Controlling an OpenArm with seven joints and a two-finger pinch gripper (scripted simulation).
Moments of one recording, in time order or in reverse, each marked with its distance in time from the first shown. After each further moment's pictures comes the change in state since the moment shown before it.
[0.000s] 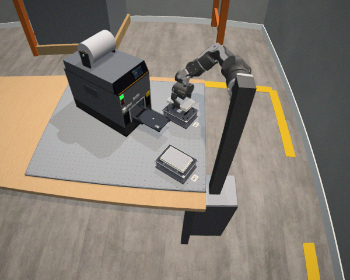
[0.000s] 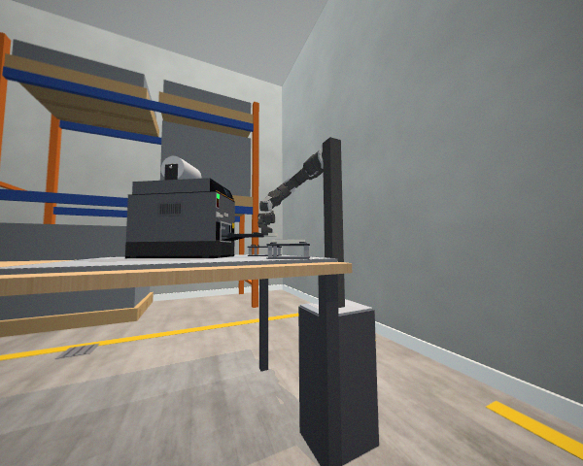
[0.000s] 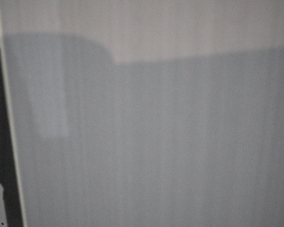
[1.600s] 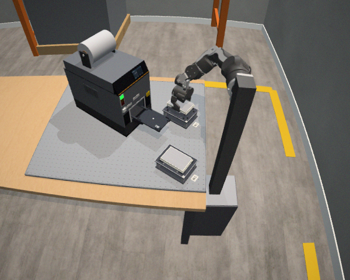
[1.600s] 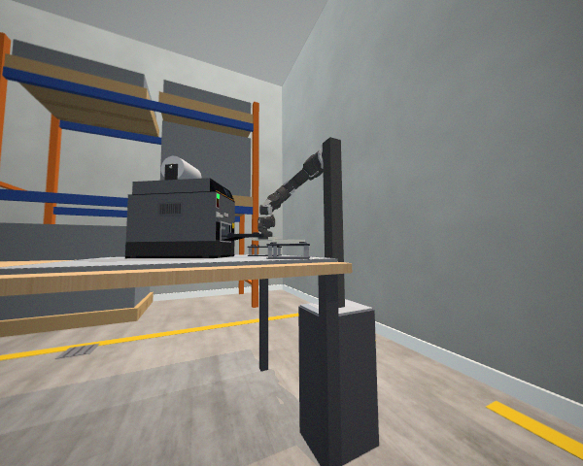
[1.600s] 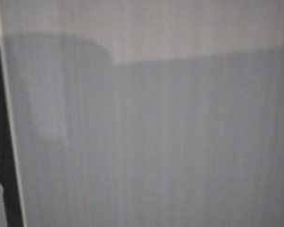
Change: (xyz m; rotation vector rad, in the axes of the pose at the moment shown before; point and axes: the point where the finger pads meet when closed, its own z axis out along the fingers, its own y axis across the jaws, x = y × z) arm 0.000 0.001 0.021 -0.002 0.000 0.000
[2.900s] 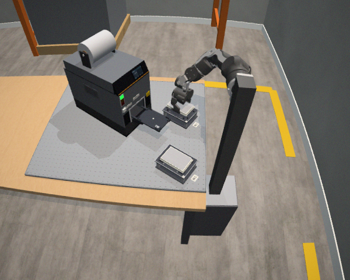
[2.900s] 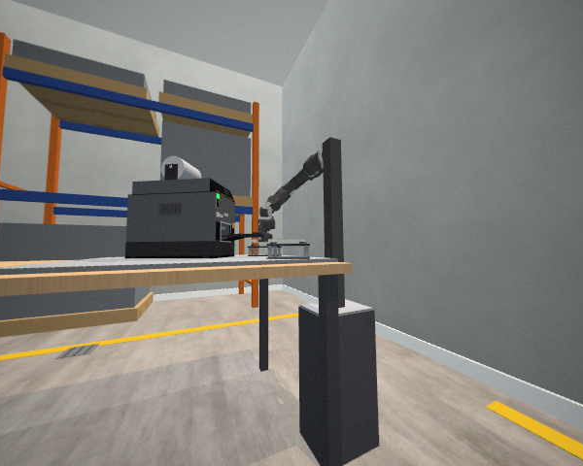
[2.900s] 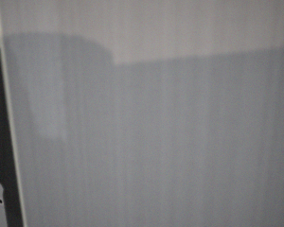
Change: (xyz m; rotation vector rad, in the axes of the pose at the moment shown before) arm 0.000 0.000 0.012 0.000 0.000 0.000
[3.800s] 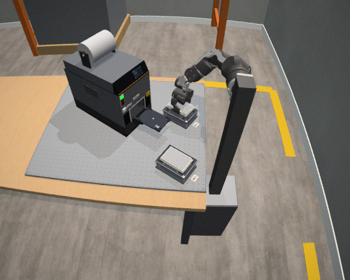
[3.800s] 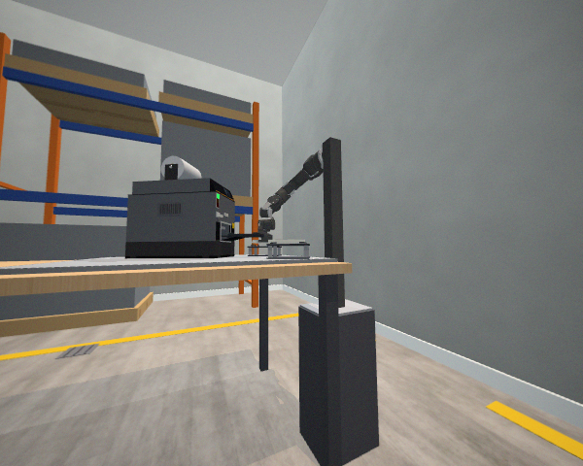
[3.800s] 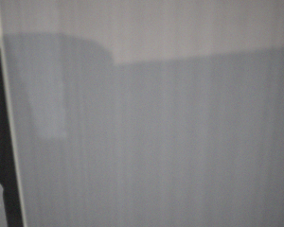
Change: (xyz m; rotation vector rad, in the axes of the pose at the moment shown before) arm 0.000 0.000 0.003 0.000 0.000 0.000
